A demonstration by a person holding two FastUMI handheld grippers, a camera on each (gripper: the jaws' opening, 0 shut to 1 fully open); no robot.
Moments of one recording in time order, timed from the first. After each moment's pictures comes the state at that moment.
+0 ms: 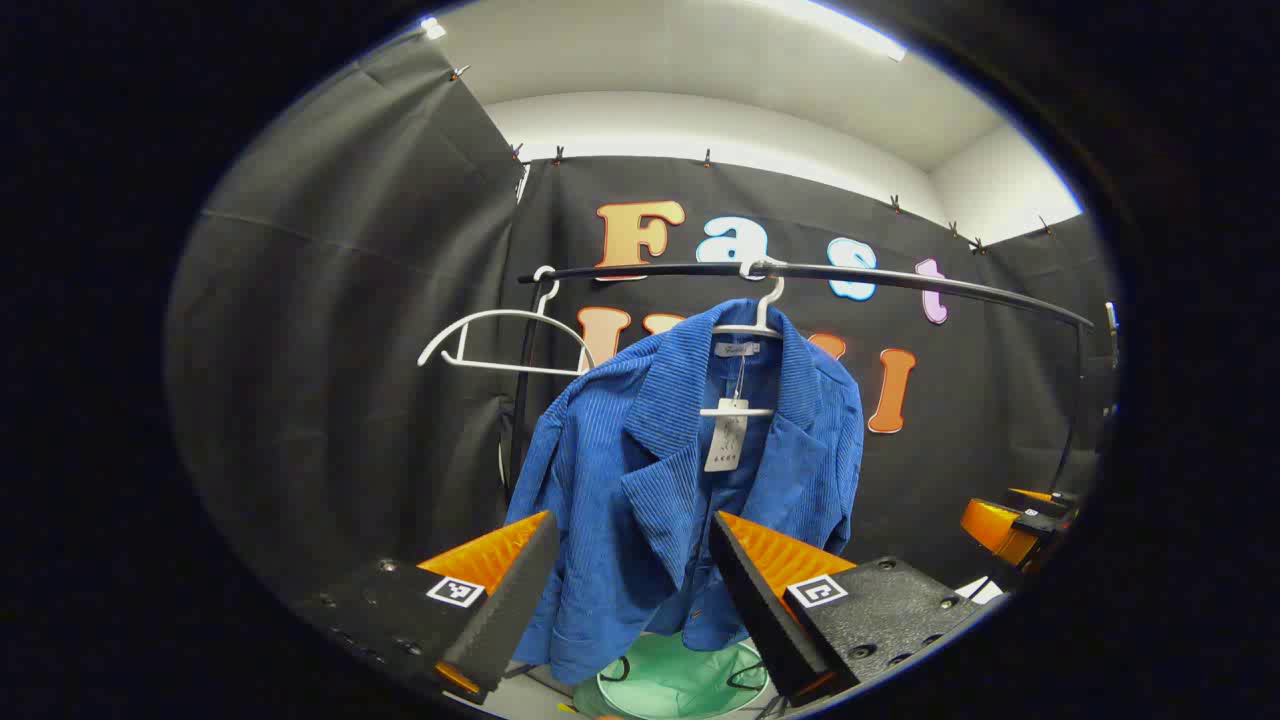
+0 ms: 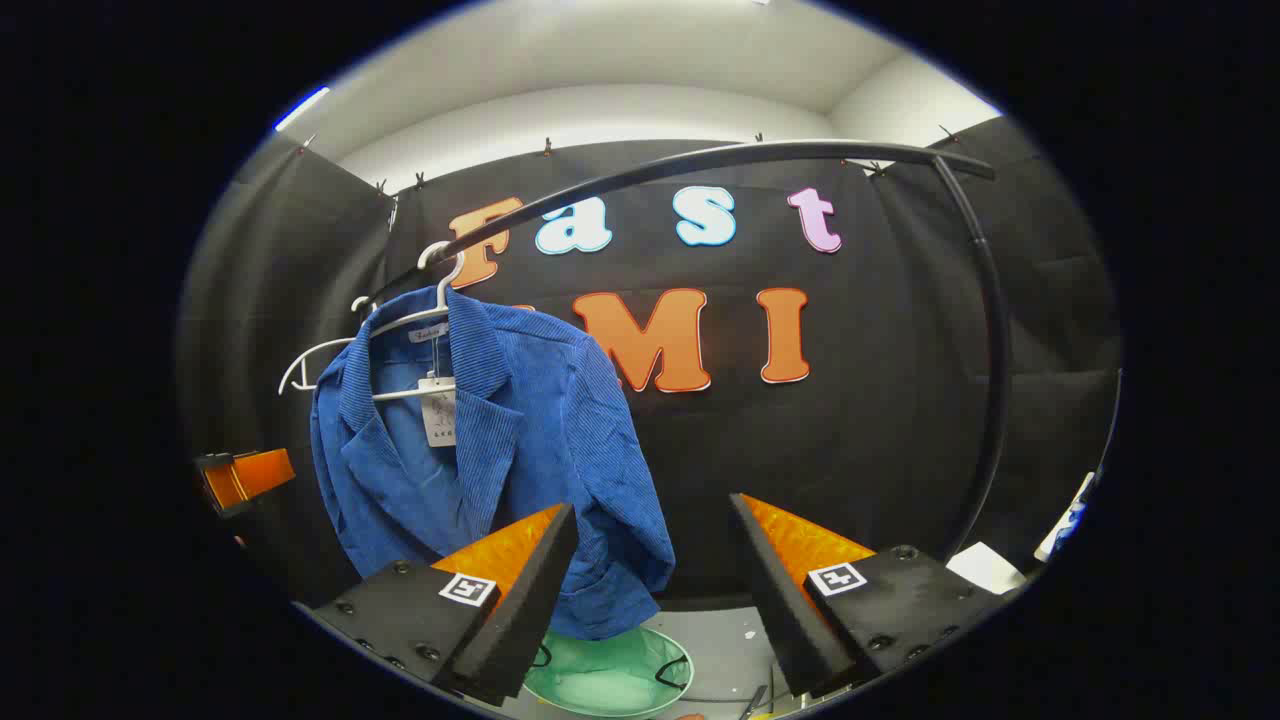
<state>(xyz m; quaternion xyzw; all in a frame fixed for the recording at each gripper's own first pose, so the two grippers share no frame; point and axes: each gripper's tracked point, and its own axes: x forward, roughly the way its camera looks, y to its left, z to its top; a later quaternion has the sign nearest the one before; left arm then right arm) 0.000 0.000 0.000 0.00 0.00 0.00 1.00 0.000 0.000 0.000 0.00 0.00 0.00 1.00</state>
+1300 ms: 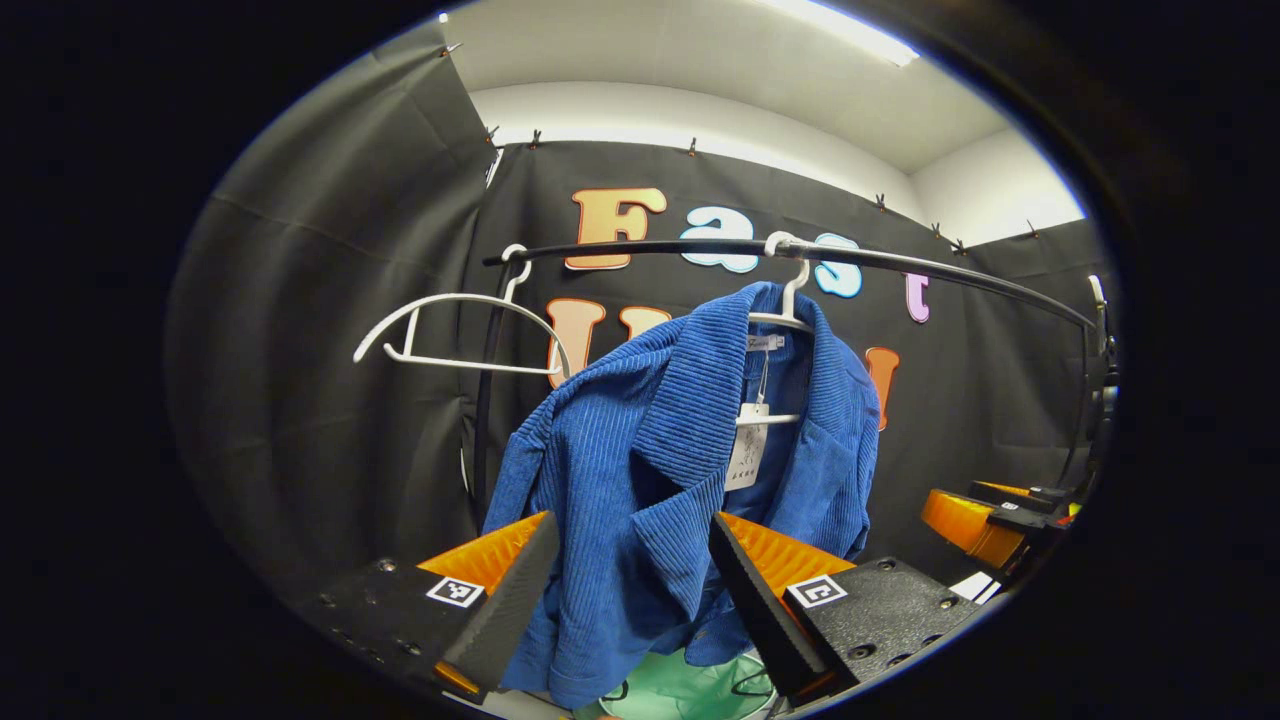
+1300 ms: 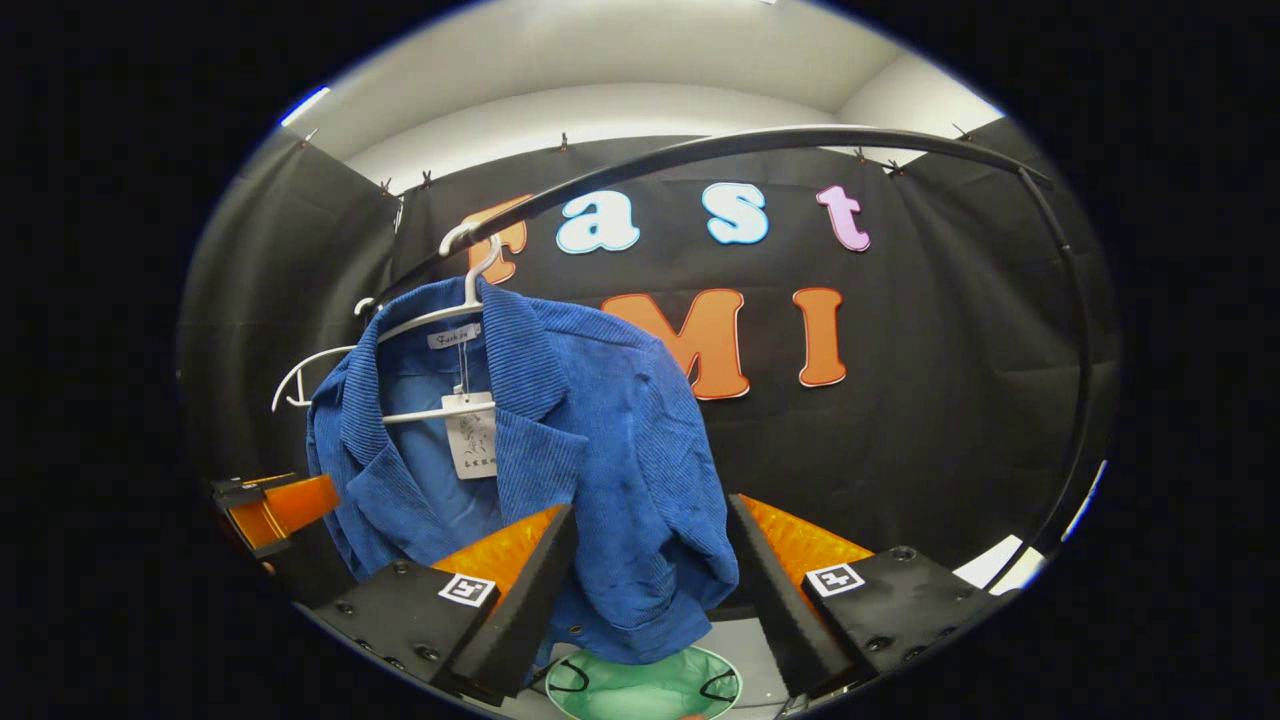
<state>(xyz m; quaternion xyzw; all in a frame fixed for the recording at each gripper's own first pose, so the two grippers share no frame) 0.070 0.001 -0.015 0.00 0.01 -0.05 1.00 0.072 0.086 -0.001 0.01 0.01 0.04 1.00</state>
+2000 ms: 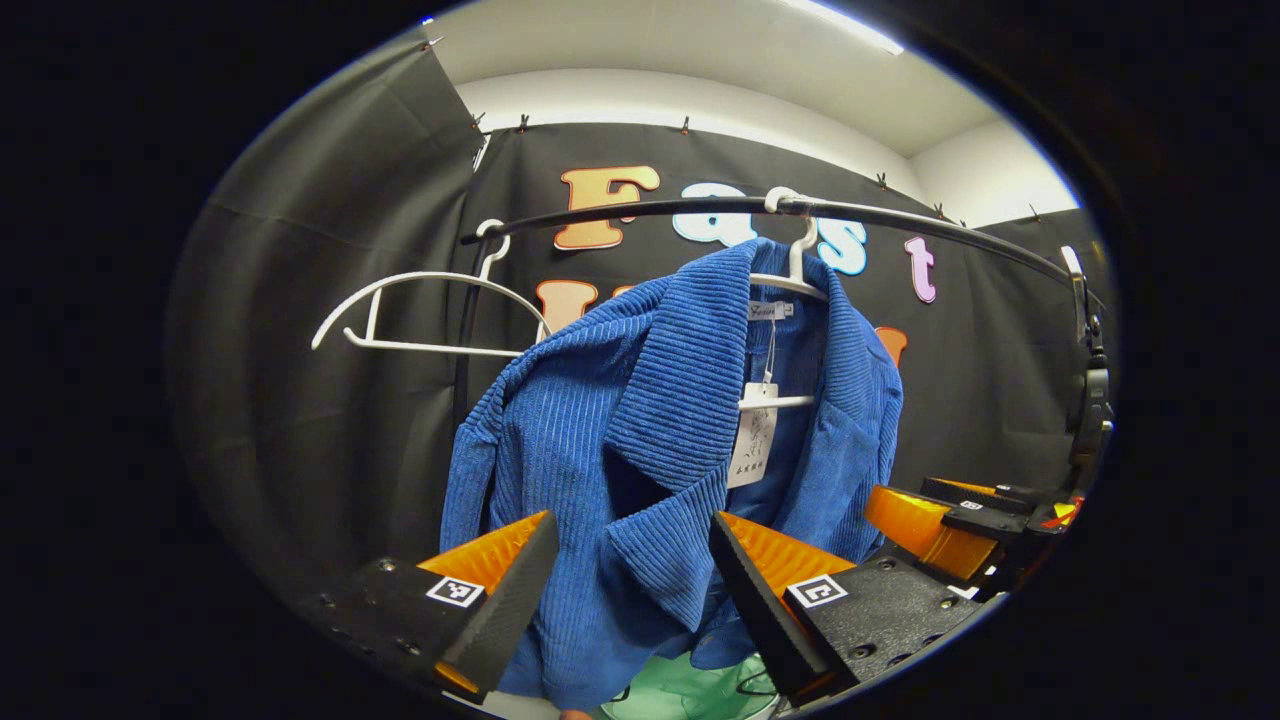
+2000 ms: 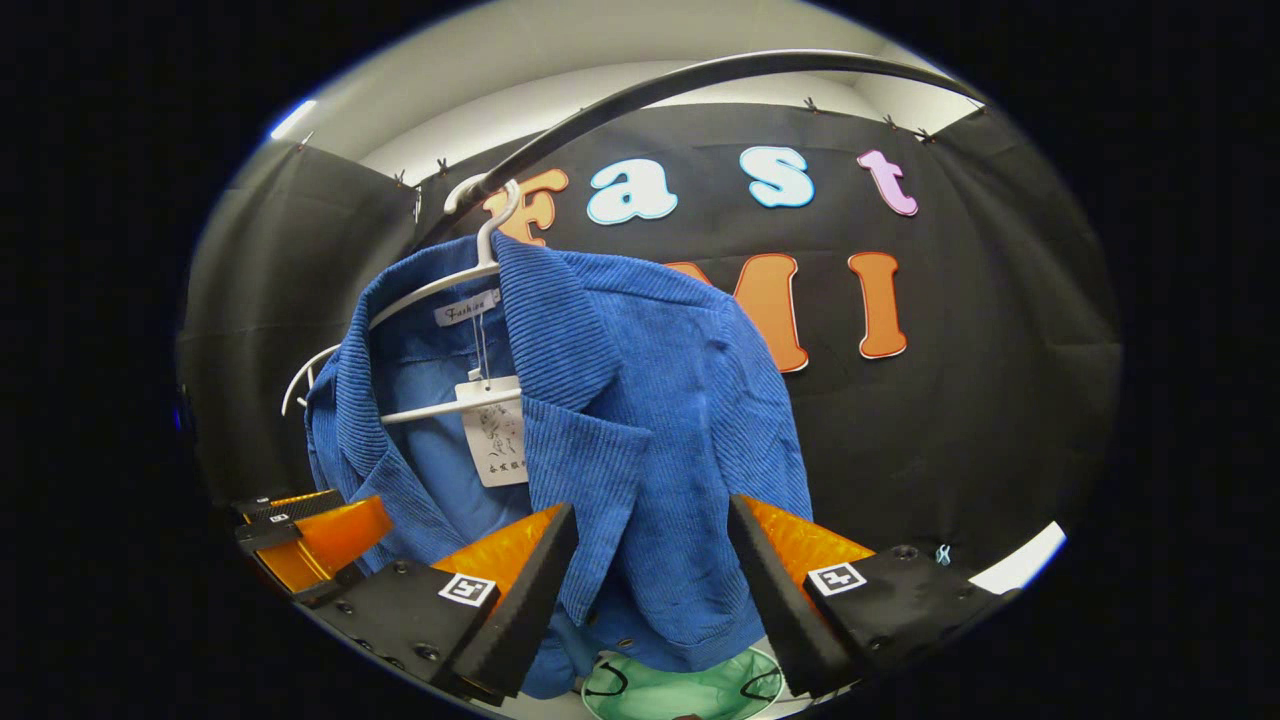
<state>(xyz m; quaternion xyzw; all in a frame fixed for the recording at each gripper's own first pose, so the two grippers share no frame) 0.107 -0.011 -0.033 0.01 0.03 -0.05 1.00 0.130 0.131 -0.012 0.03 0.03 0.10 0.99</state>
